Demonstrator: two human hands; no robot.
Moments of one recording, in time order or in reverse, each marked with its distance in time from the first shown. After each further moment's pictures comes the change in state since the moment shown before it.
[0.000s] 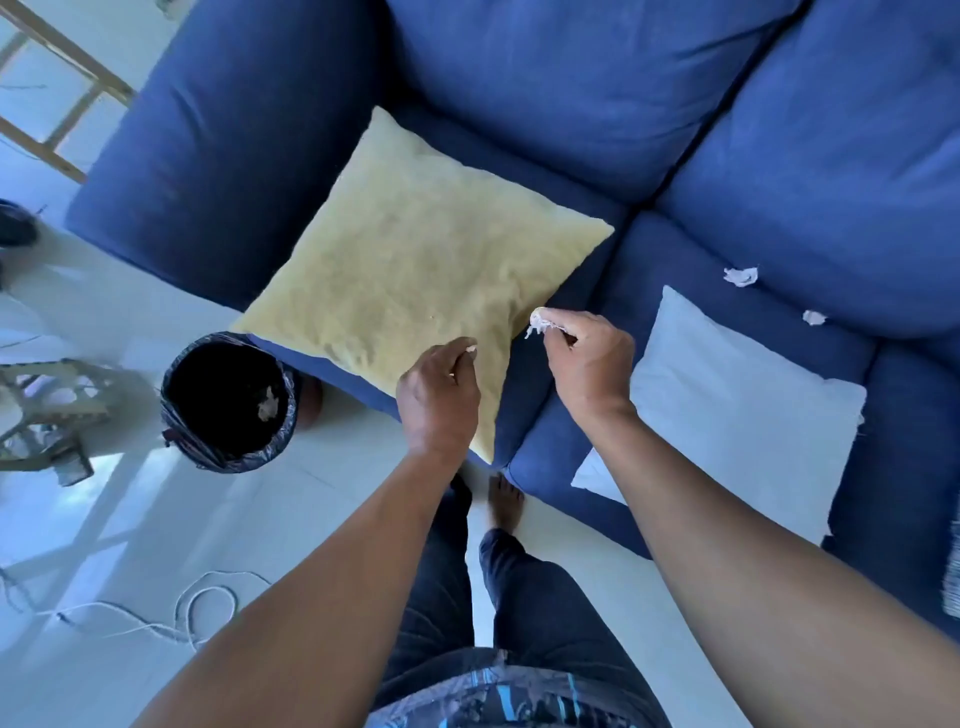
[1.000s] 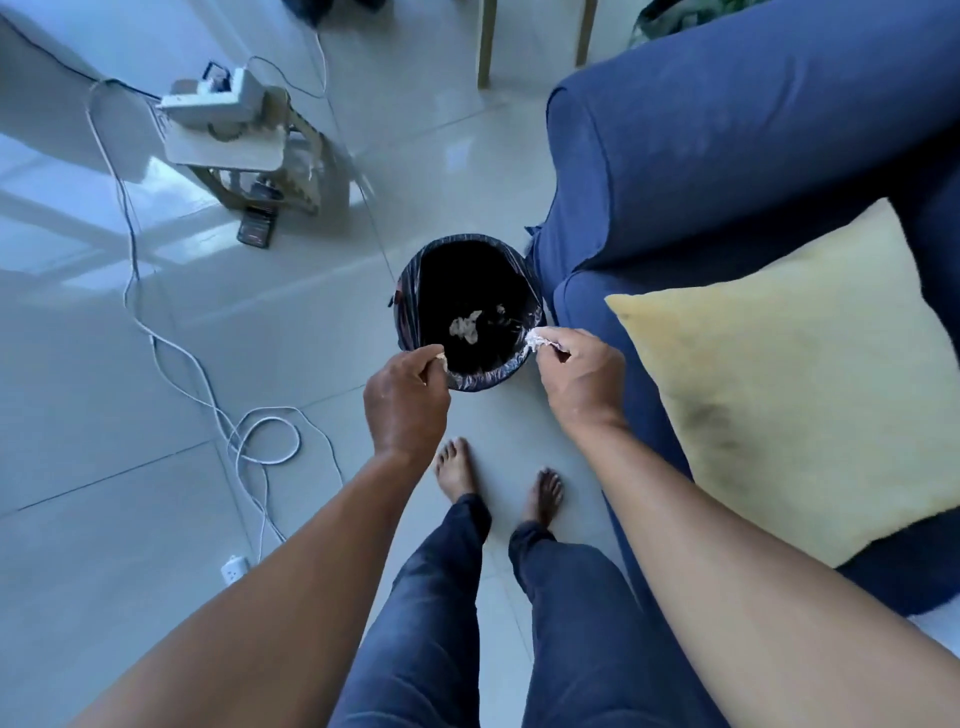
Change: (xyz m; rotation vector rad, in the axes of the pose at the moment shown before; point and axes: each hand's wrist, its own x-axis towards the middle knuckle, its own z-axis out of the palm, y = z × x) left_hand 0.052 -0.340 -0.295 0.064 0.421 -0.556; right_hand -0.129 -0.228 0.391 -0.151 -0.544 -0.439
